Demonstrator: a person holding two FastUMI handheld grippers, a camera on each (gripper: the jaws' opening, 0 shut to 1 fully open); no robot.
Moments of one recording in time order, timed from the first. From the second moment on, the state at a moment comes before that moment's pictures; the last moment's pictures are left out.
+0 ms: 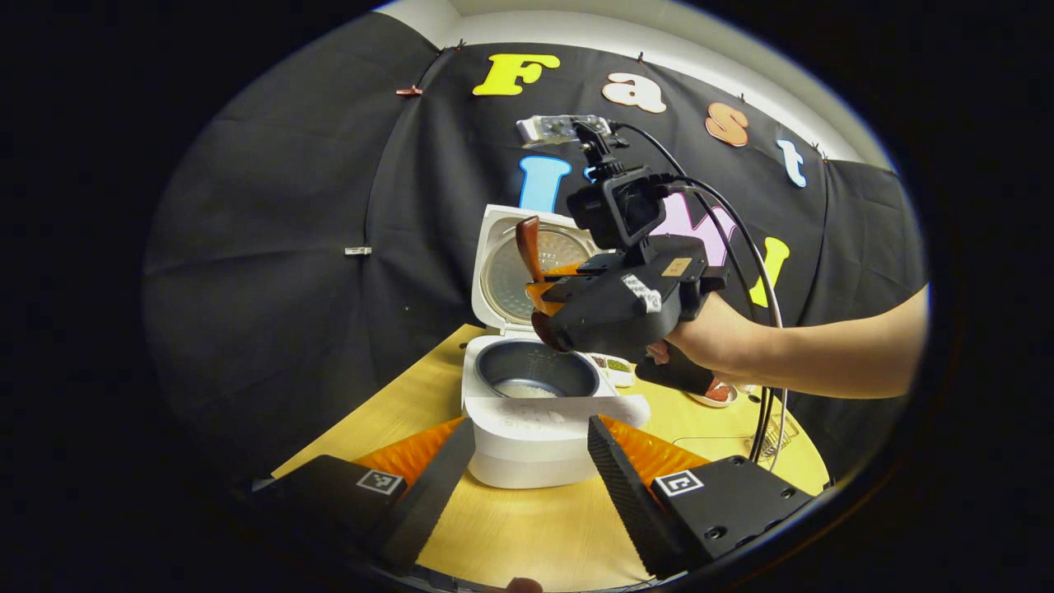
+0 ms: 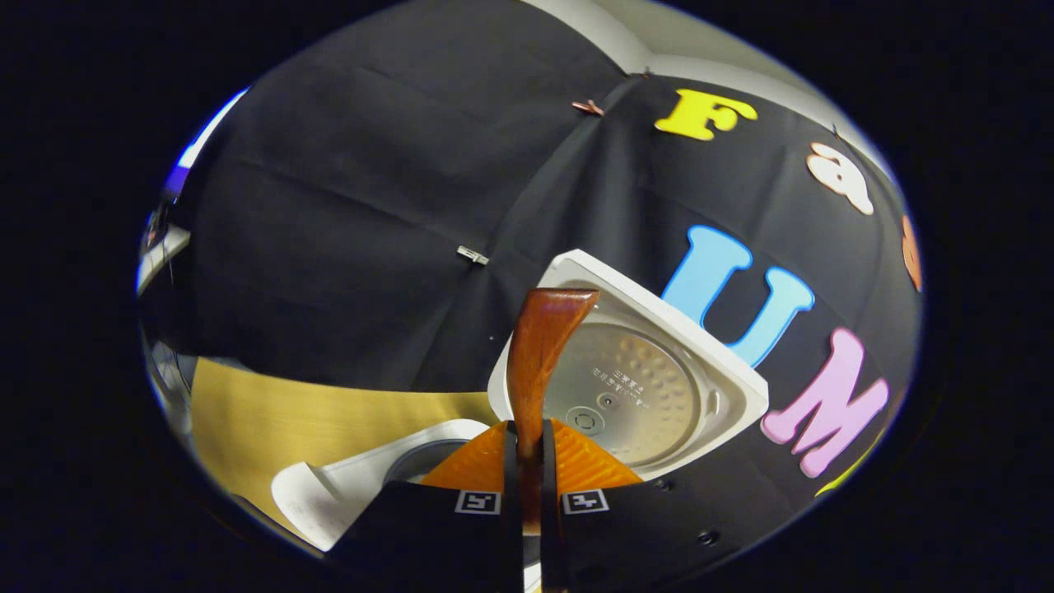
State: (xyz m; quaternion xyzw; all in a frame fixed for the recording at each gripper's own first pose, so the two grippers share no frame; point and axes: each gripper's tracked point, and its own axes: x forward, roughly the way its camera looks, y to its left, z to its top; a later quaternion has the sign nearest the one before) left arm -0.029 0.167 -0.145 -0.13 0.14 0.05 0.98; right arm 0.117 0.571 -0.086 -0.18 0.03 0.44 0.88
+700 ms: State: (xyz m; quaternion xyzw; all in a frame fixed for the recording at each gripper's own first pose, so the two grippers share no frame) left arm -0.024 0.130 -0.134 -0.12 0.13 0.01 0.98; right arm 0.185 0.405 -0.036 0.33 0.19 0.28 0.88
